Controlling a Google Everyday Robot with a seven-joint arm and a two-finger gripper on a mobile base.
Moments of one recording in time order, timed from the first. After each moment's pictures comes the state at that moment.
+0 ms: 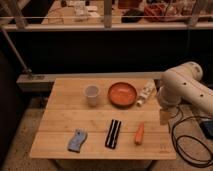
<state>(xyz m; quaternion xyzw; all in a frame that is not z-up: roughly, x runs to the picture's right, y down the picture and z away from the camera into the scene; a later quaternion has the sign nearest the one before) 0.283 0.107 0.684 -0.28 0.02 0.02 0.96</state>
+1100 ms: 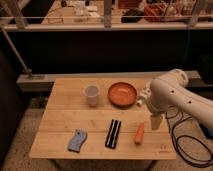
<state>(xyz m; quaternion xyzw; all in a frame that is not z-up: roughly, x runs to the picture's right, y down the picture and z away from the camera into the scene) 0.233 0.135 0.697 -0.29 -0.02 -0.06 0.96</state>
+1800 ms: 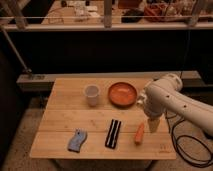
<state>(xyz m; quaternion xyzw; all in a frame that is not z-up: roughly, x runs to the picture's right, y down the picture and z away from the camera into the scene) 0.217 0.155 0.707 -0.29 -0.05 -0.14 0.95</state>
